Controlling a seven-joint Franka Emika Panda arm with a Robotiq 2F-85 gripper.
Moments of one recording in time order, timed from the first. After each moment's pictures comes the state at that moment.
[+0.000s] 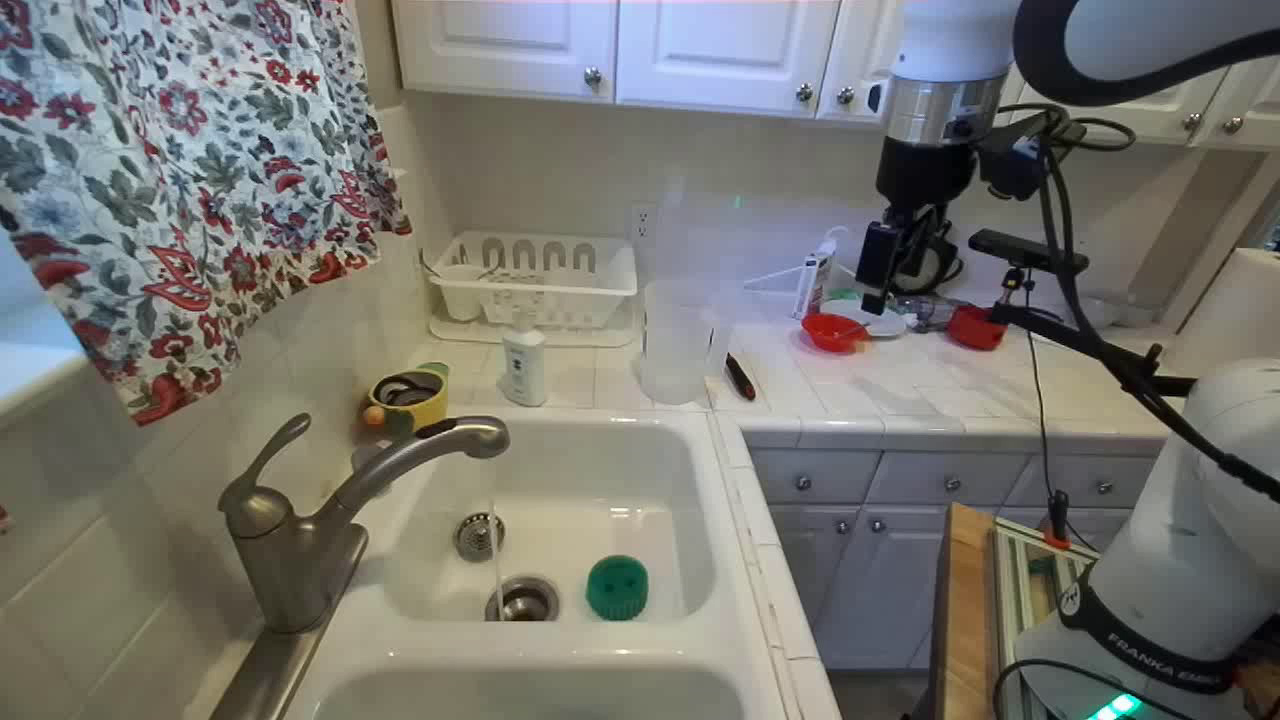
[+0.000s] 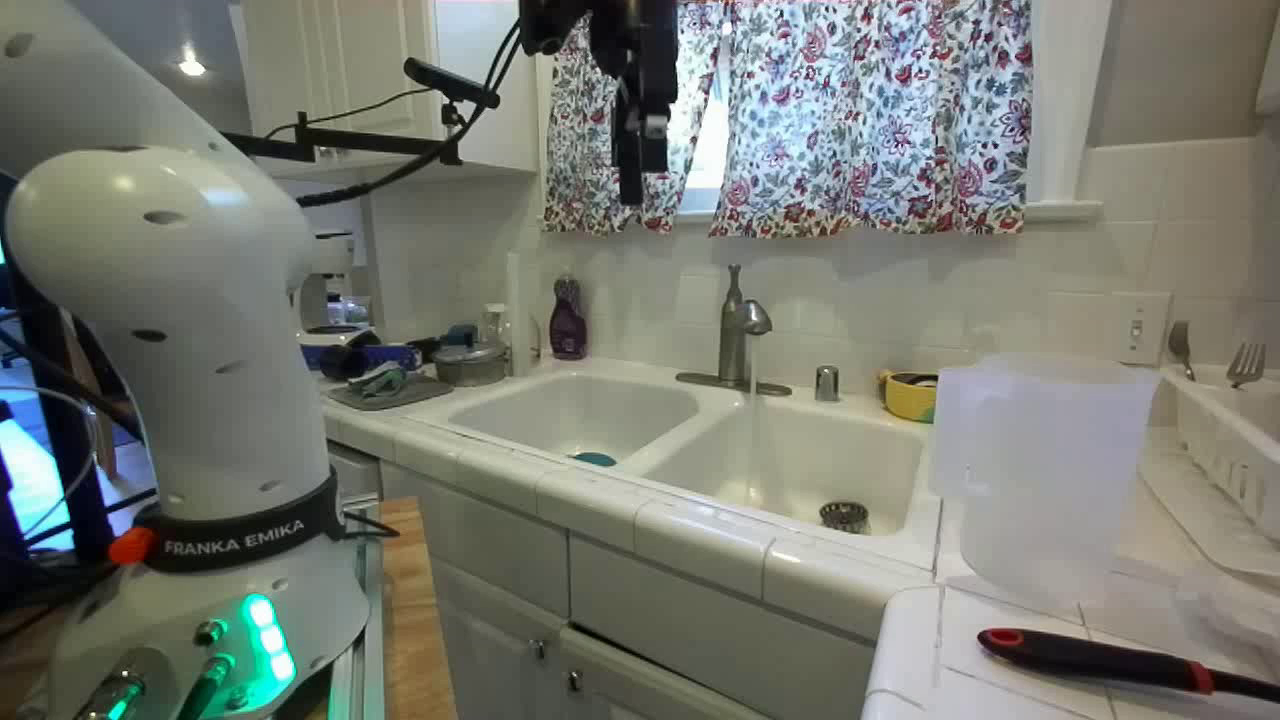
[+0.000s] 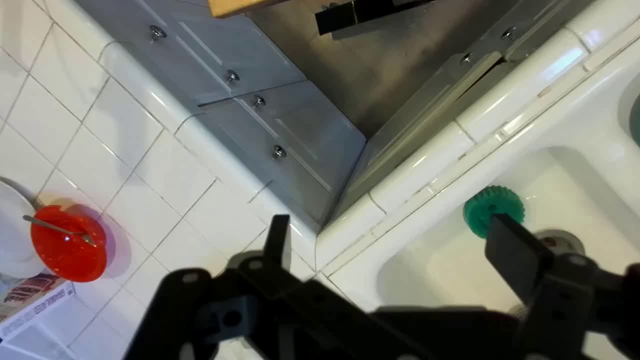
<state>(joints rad) -0.13 -0.71 0.12 -2.43 -0.17 1.69 0.25</state>
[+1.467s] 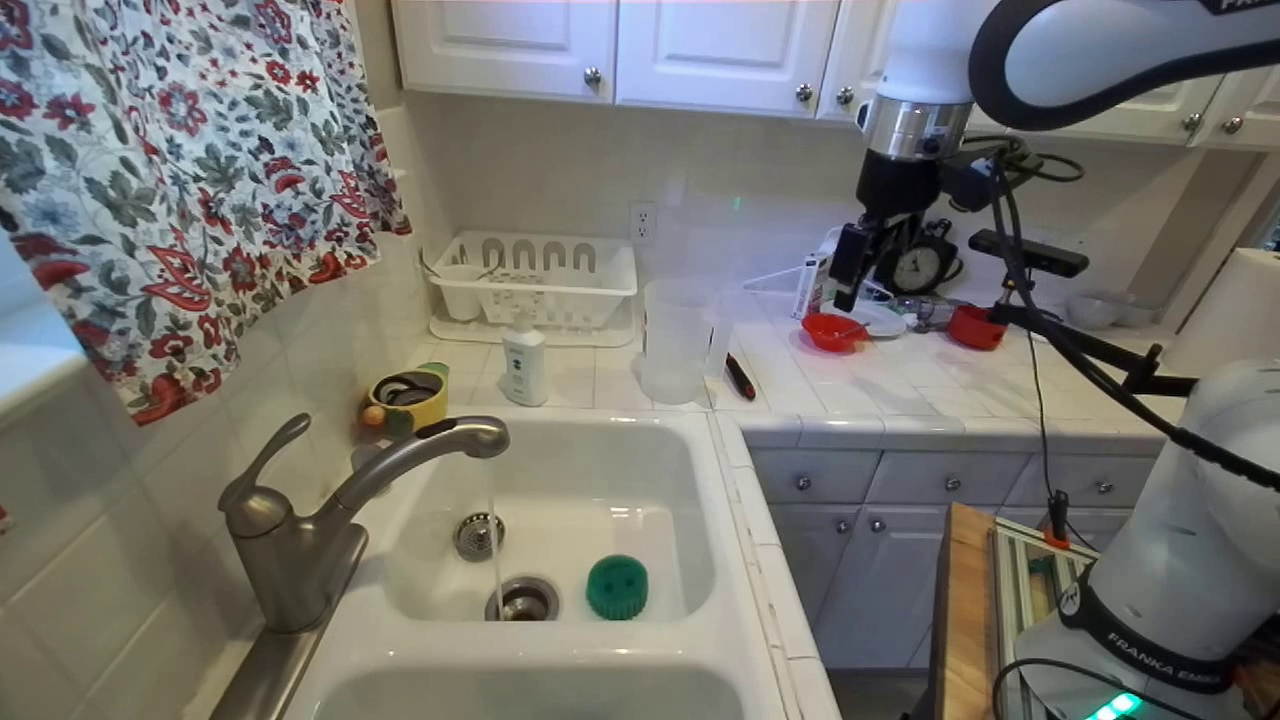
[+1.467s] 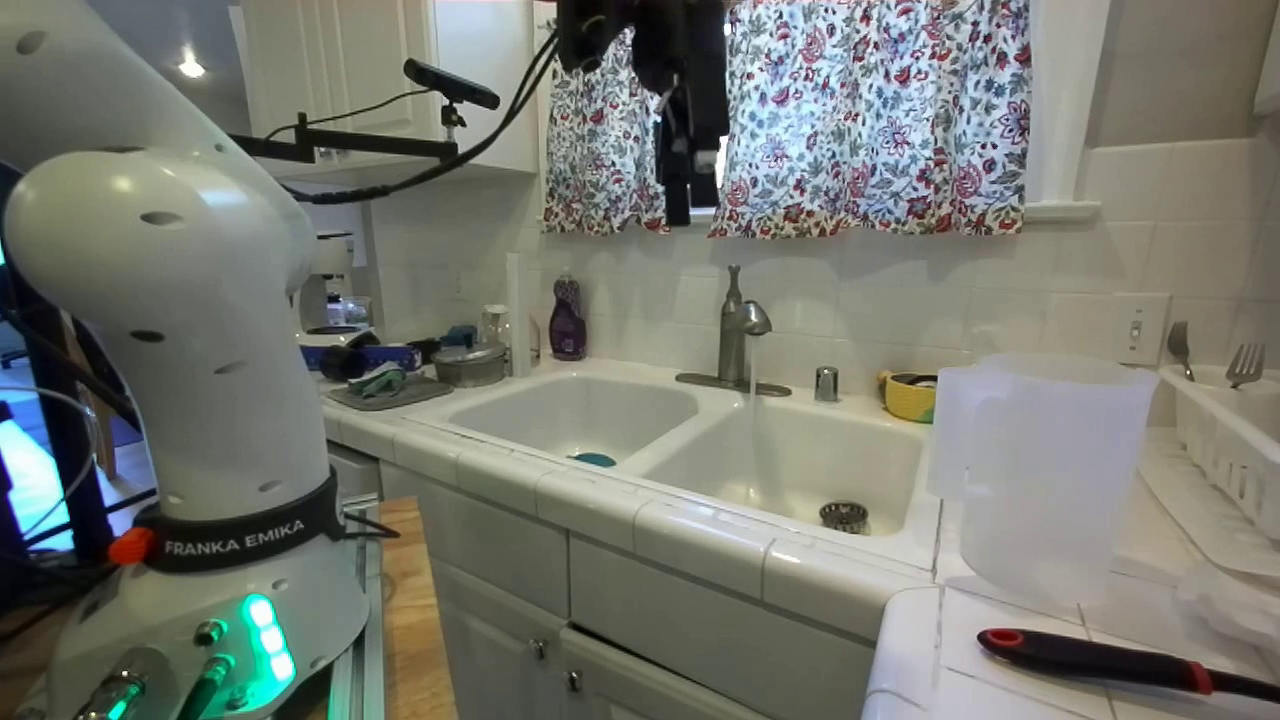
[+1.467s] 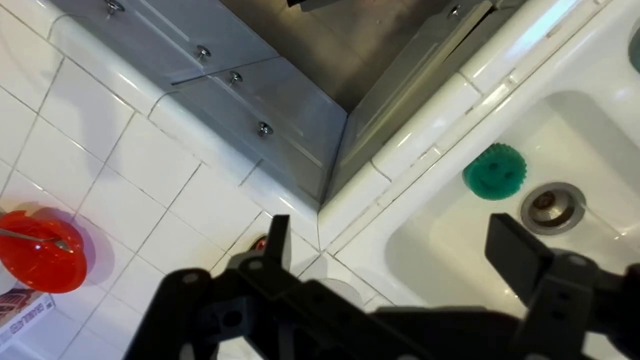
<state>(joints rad) -0.14 -0.65 -0.01 -2.47 -0.17 1.86 0.23</state>
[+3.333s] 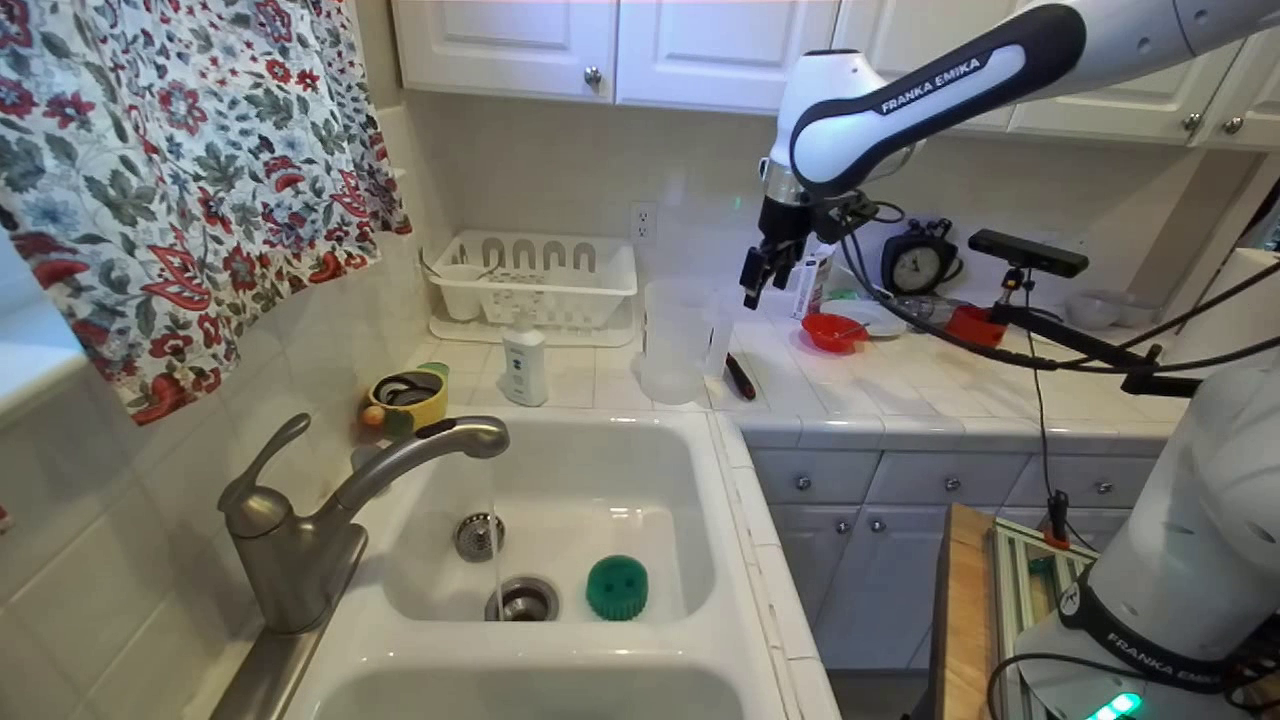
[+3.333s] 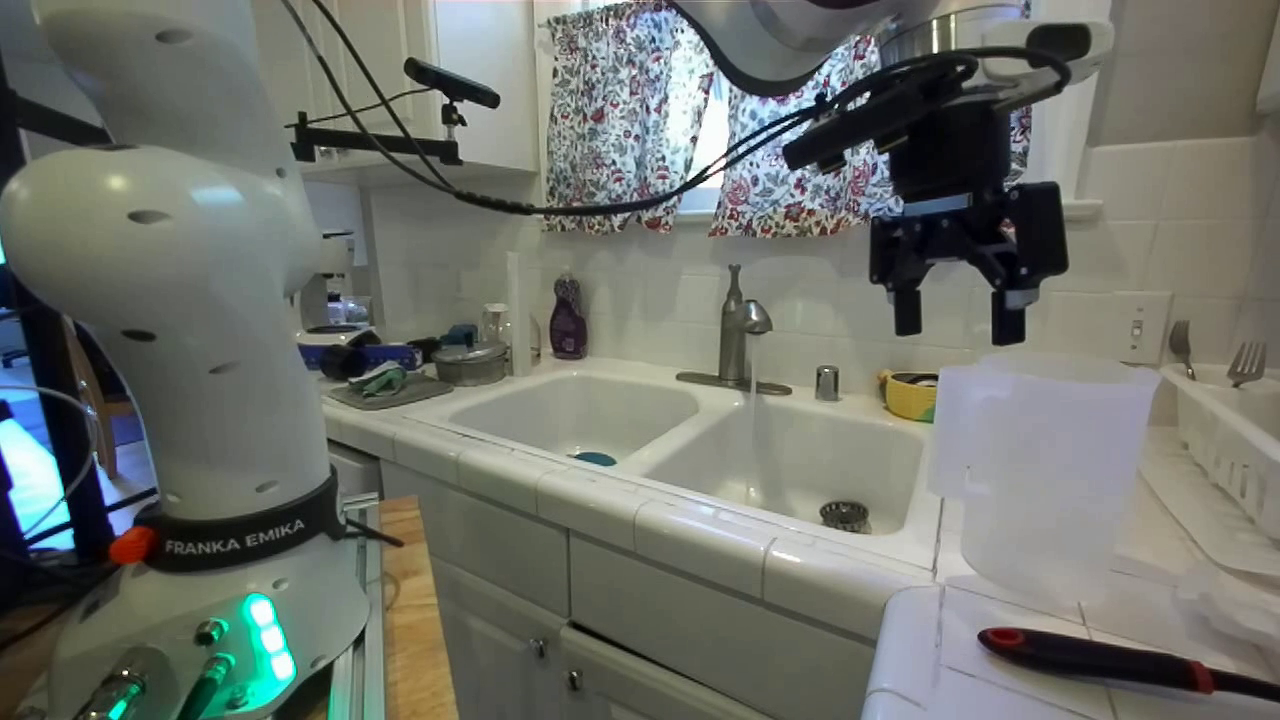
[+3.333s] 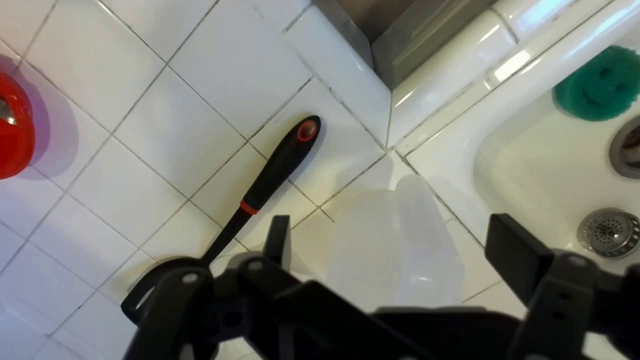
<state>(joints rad) -0.18 -0.06 -0.23 -2.18 -0.15 2.26 -0.12</state>
